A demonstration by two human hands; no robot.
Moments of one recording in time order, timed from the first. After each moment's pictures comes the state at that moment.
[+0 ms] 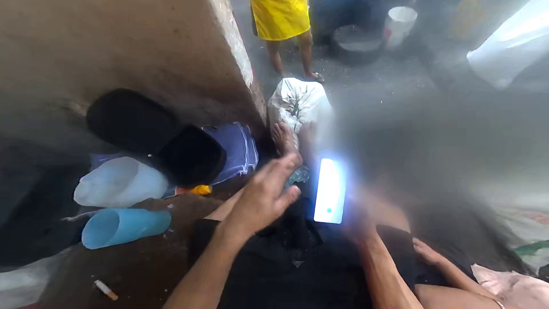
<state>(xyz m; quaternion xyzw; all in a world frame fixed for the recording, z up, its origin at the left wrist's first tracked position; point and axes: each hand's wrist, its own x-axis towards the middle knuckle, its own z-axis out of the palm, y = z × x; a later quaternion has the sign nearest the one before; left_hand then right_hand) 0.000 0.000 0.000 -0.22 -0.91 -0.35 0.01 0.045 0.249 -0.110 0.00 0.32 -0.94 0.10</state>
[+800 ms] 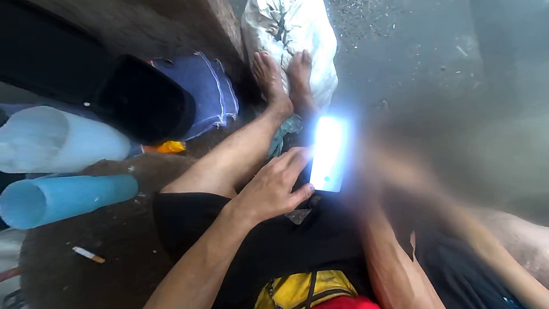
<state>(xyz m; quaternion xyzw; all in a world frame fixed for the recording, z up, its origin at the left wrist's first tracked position) 0.032 0.027 -0.067 -0.32 -0.87 -0.35 -0.10 0.067 0.250 -0.130 0.00 0.42 -0.90 0.06</state>
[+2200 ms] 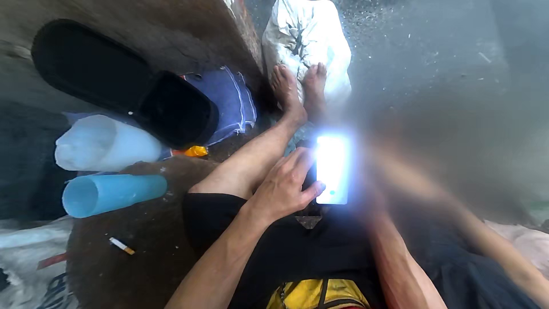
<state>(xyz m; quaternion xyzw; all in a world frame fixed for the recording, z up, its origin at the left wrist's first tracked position) 0.030 0.024 -0.067 -0.27 -0.90 -0.33 -0.06 0.070 0.239 -0.137 -0.04 0.43 -0.90 0.11</state>
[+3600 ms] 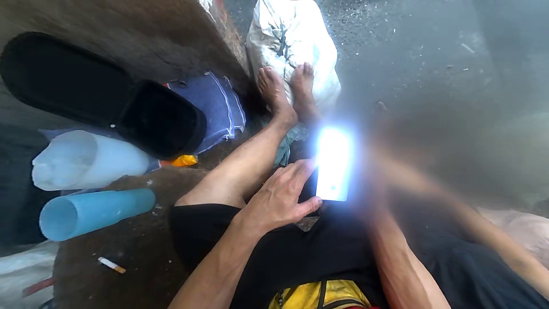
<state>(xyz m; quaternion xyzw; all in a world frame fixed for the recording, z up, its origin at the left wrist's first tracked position) 0.036 0.028 -0.072 -0.31 -0.88 -0.34 -0.13 0.068 0.252 -0.133 0.06 0.42 -0.90 0.08</state>
